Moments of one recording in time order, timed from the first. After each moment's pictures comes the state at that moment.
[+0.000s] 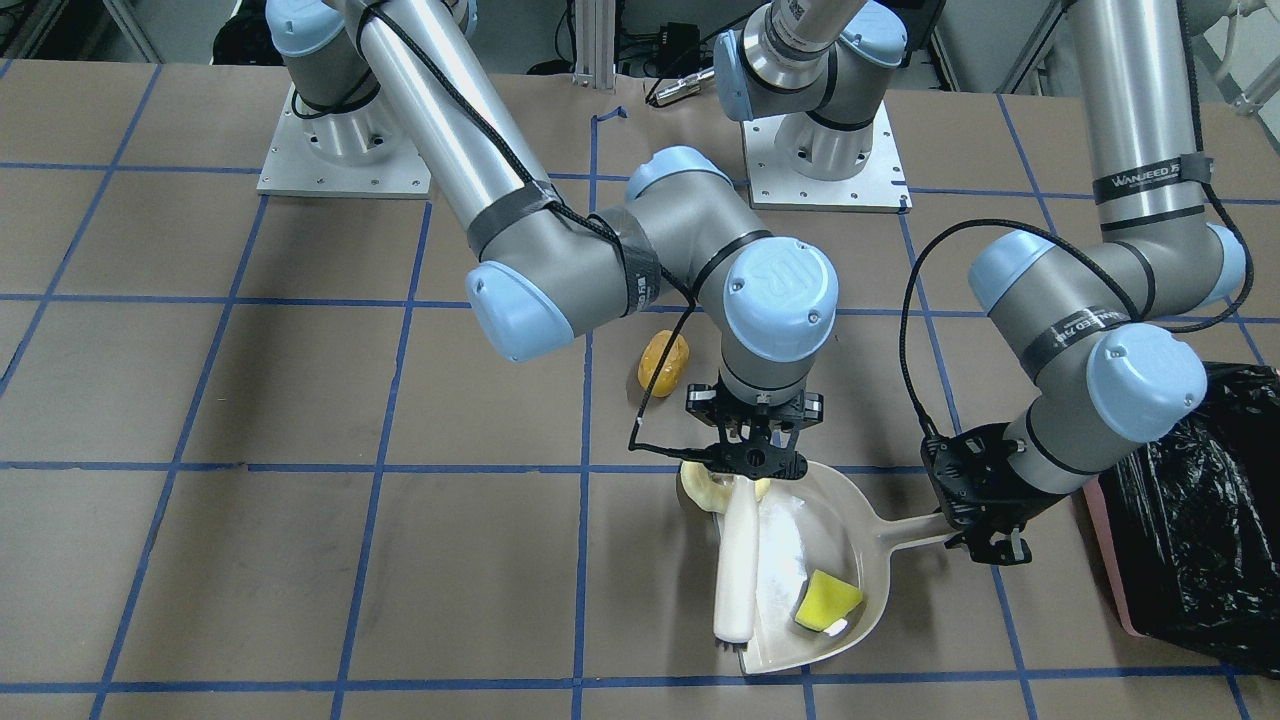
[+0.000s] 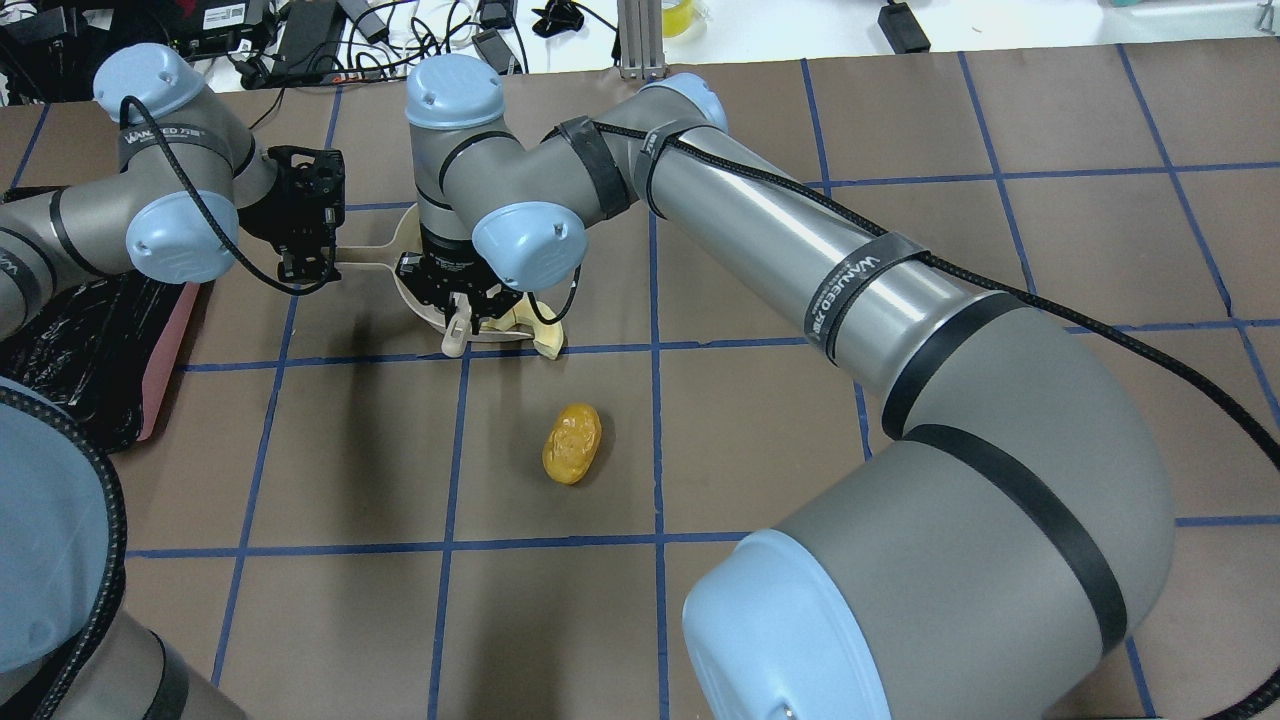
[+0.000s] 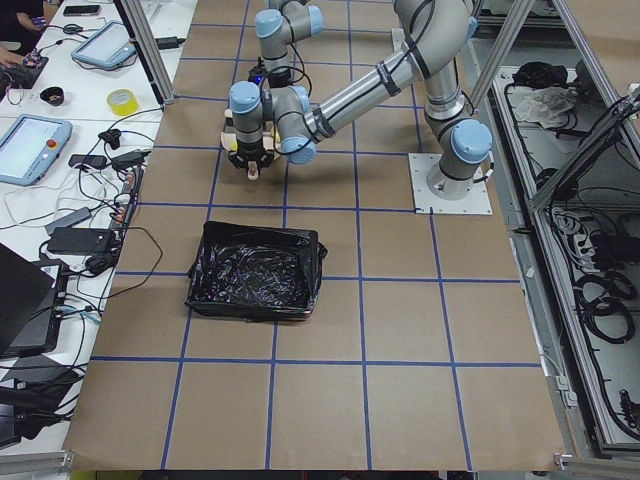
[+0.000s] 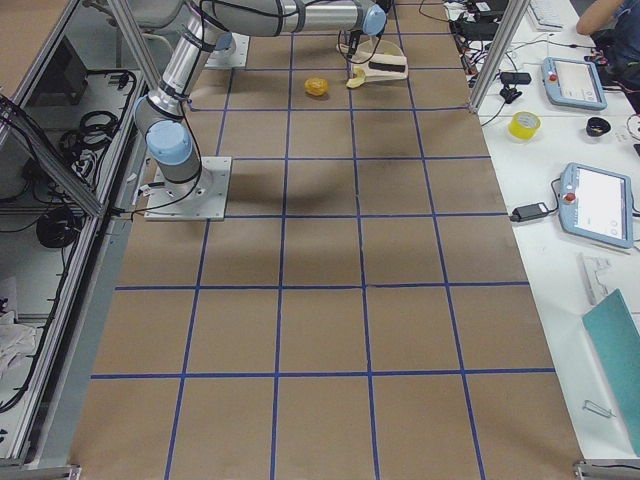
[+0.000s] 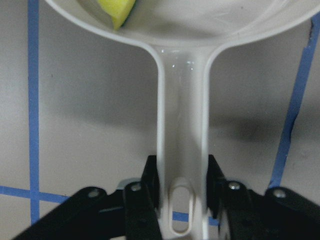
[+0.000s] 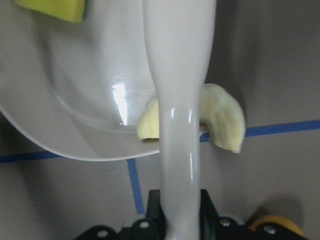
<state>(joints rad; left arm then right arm) -1.31 -2.02 -1.68 -0.94 1.53 1.72 2.12 -0.86 1.10 -1.76 -1.44 0.69</state>
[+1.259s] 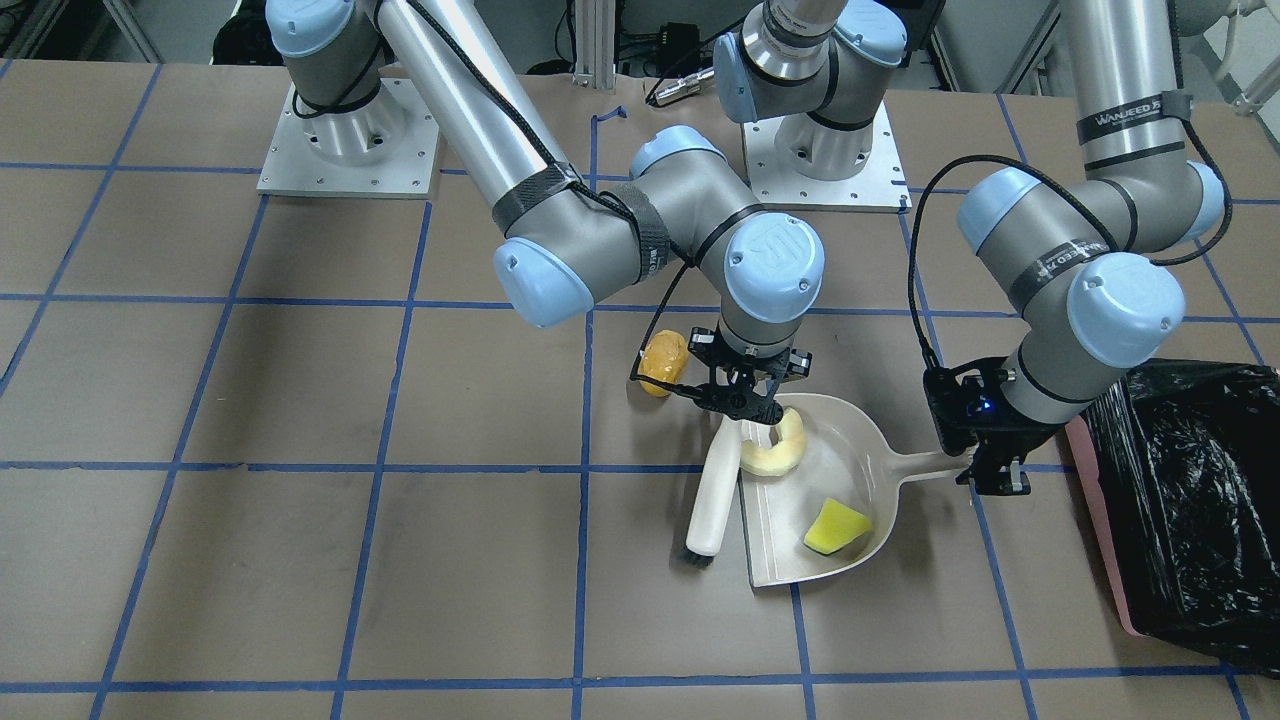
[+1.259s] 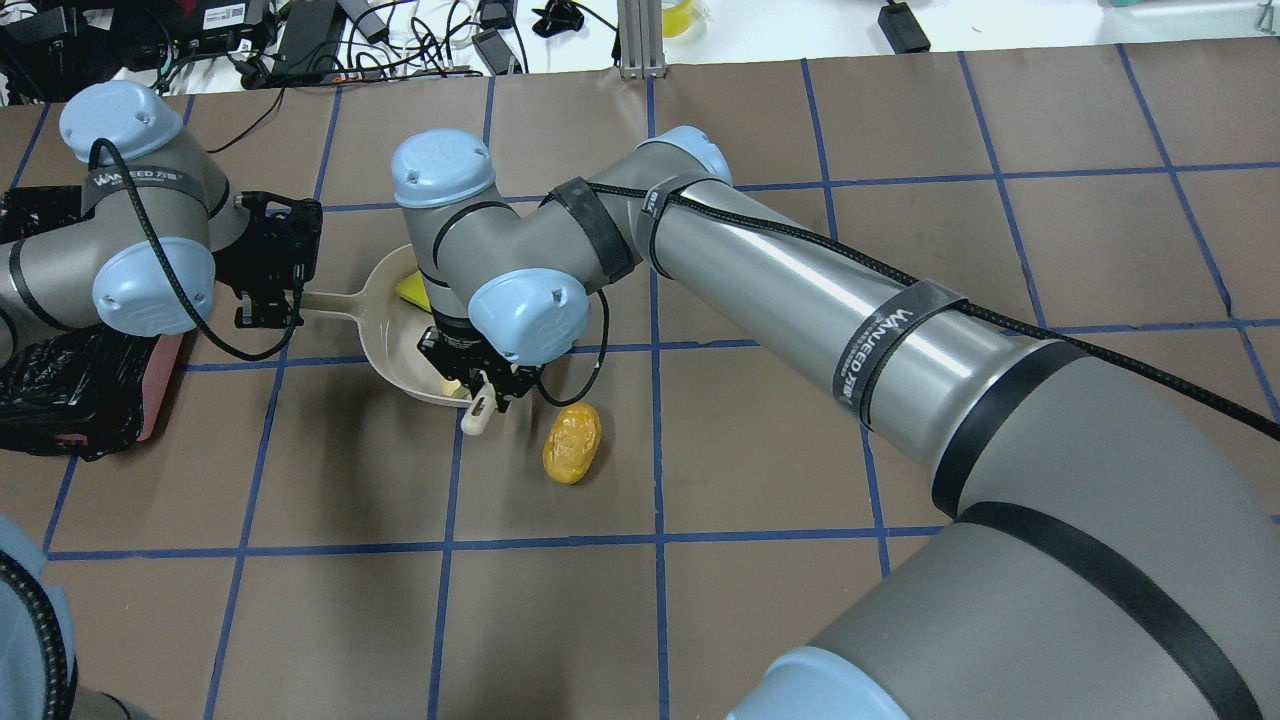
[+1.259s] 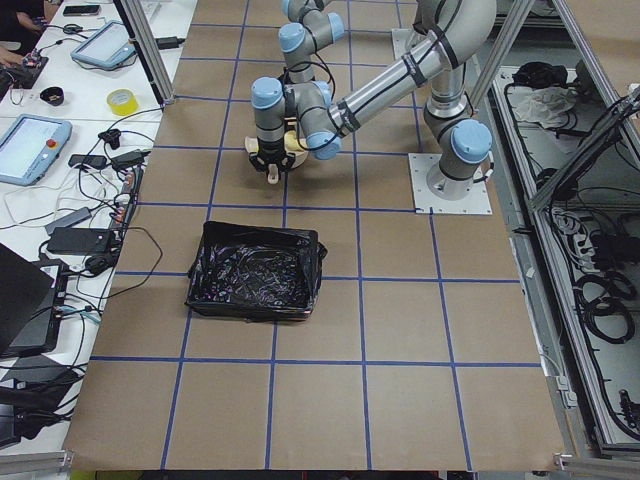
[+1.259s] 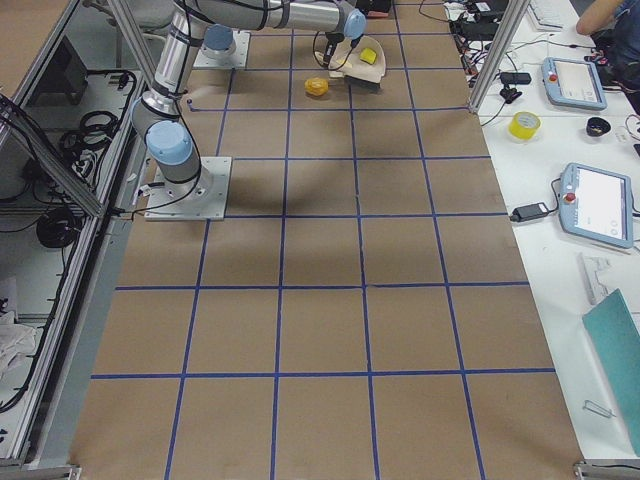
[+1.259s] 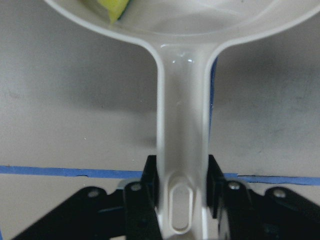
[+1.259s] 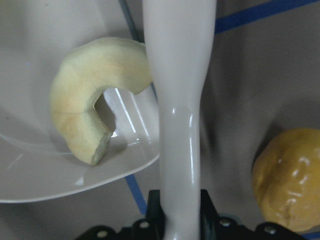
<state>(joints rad) -1.28 -1.89 -1.84 -0.94 1.62 1.83 2.18 -0.90 1.29 -1.87 -1.32 0.89</state>
